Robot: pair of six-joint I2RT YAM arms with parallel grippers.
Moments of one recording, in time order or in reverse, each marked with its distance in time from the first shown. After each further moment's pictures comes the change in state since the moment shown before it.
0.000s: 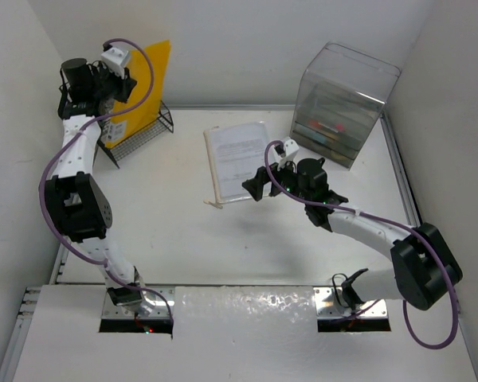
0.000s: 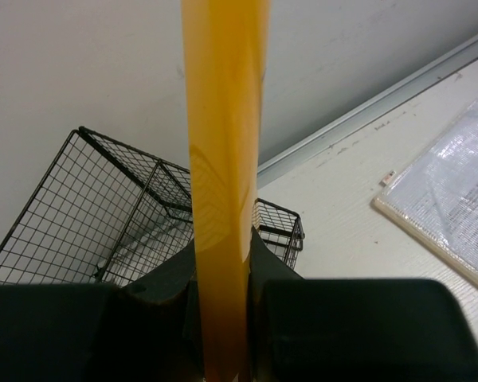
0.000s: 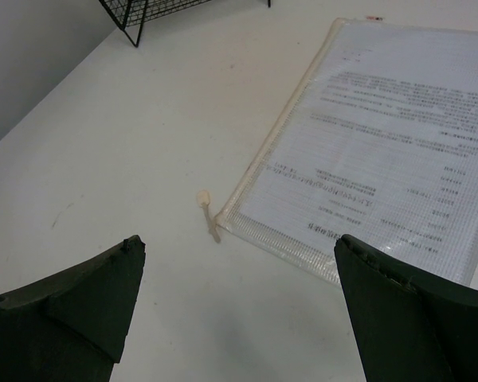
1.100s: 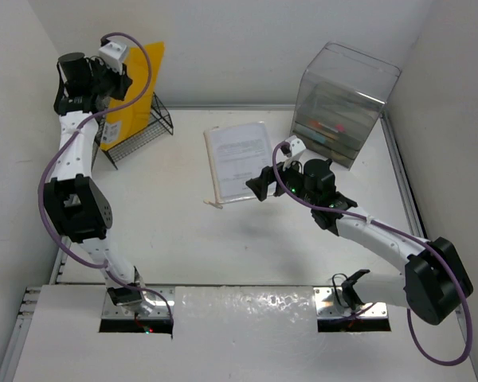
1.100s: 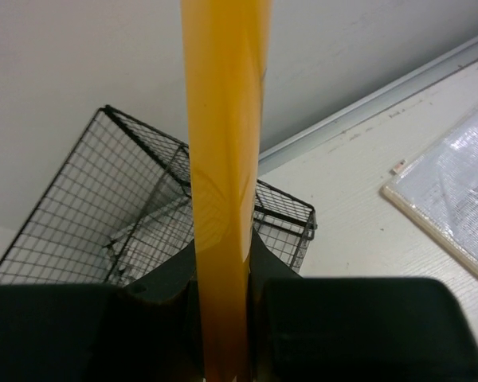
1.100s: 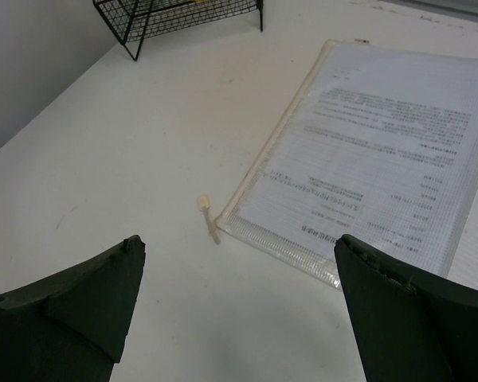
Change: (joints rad) left arm -0.007 -0.003 0.068 -0.113 -0.050 0.013; right arm 0.005 -0.108 -0.003 -0.072 0.022 -0.025
